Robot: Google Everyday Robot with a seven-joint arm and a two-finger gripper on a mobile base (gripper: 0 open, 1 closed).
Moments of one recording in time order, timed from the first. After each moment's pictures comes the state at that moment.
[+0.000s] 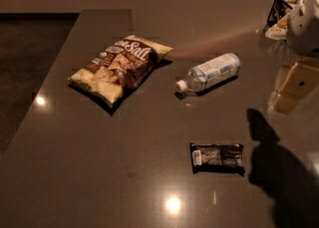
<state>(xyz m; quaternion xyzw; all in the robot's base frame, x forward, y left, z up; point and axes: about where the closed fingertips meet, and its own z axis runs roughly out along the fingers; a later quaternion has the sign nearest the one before) 0.438 -0.216 0.980 -0.60 0.78 -0.04 0.17</state>
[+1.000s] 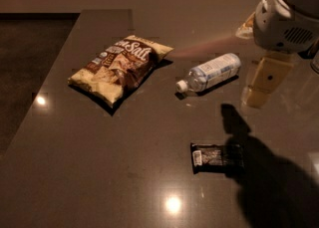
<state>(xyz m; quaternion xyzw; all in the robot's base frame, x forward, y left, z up) 0.451 -0.171 0.977 -0.64 0.76 -0.01 0.16</state>
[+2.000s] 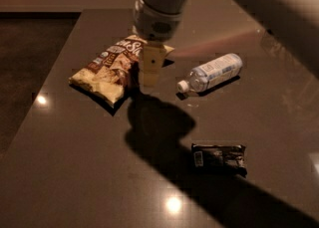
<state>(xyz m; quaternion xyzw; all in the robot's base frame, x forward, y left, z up) 0.545 0.020 0.941 -0.74 0.65 0.03 0.18</state>
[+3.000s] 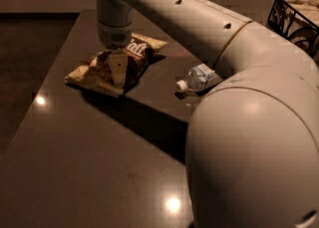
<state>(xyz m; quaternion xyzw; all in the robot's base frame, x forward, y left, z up) 0.637 0.109 0.862 -0.80 0.59 0.01 0.11</state>
